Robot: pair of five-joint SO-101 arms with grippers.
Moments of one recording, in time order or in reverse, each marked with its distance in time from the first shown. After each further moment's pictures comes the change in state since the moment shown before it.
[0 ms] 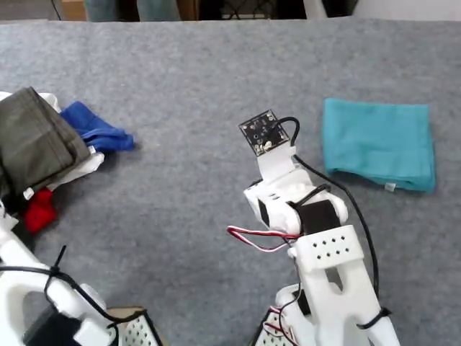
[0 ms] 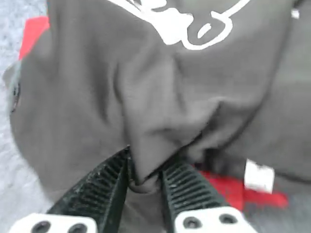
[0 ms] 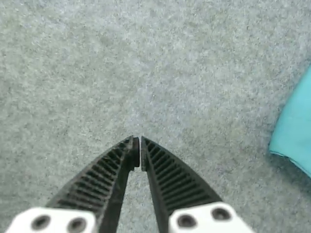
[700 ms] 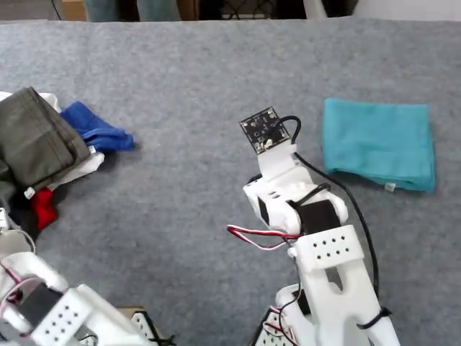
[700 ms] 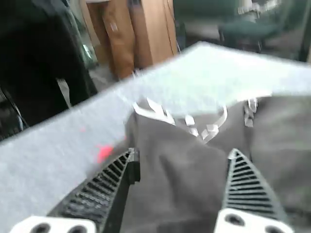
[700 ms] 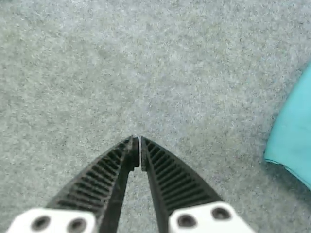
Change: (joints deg) left arm -0.9 -59.2 36.2 -13.5 -7.3; right arm 0.0 0.0 -0.2 -2.2 0.0
